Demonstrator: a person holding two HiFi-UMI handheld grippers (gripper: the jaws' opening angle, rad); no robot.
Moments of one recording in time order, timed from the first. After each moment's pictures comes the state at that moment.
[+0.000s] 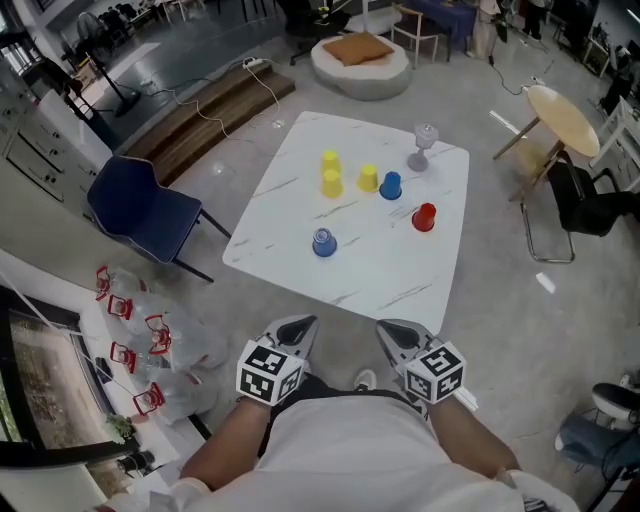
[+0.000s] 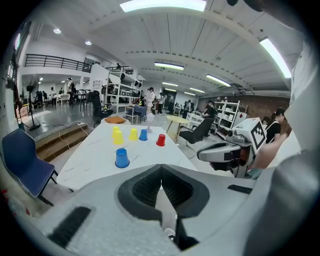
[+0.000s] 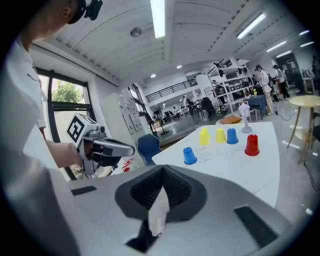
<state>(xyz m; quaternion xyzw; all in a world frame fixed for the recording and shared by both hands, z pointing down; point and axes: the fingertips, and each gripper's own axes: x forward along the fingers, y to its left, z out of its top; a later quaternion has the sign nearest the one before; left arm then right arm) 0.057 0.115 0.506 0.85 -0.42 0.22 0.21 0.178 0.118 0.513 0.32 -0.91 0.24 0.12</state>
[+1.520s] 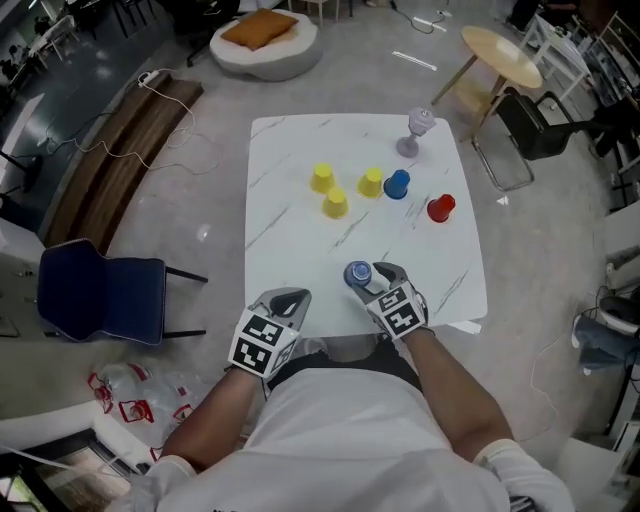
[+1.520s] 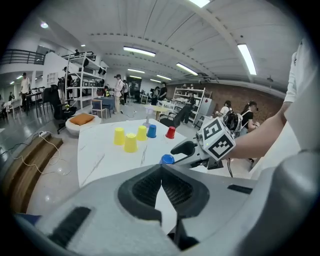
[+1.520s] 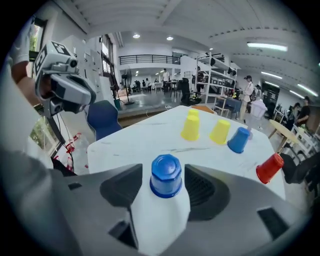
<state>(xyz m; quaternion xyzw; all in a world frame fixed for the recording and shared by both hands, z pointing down) -0.097 -0.104 0.545 0.92 -0.20 0.29 0.18 0.026 -0.107 0.636 0.48 -0.78 0.22 0.33</state>
